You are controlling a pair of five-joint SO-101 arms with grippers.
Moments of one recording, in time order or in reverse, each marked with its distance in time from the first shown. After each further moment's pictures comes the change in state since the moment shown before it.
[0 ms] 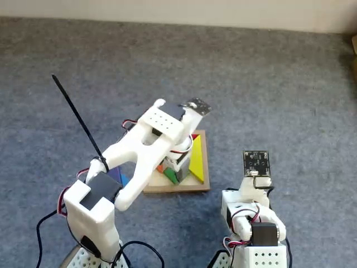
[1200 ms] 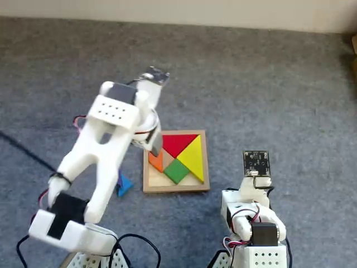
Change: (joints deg) left arm -14.7 -16.4 -0.1 6.9 0.0; right arm 0.0 0.0 0.0 0.0 0.0
